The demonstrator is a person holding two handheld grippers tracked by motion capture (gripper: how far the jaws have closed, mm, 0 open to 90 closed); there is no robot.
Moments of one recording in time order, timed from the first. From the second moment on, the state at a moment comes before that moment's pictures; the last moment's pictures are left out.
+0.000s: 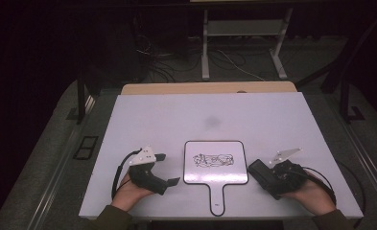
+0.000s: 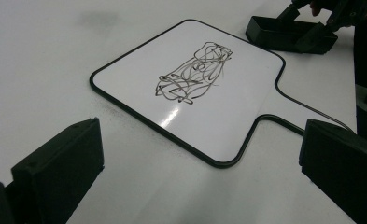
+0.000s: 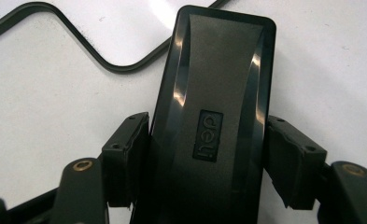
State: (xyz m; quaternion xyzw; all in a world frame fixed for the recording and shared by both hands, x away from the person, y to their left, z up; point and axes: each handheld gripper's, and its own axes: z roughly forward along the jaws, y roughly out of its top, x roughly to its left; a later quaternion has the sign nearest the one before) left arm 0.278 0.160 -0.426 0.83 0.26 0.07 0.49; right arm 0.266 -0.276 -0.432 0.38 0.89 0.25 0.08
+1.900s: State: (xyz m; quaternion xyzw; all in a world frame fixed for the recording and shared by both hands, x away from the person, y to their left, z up) left arm 0.278 0.160 -0.426 0.83 0.26 0.07 0.49; right arm 0.280 -0.293 -0.408 0.37 0.87 0.33 0.07
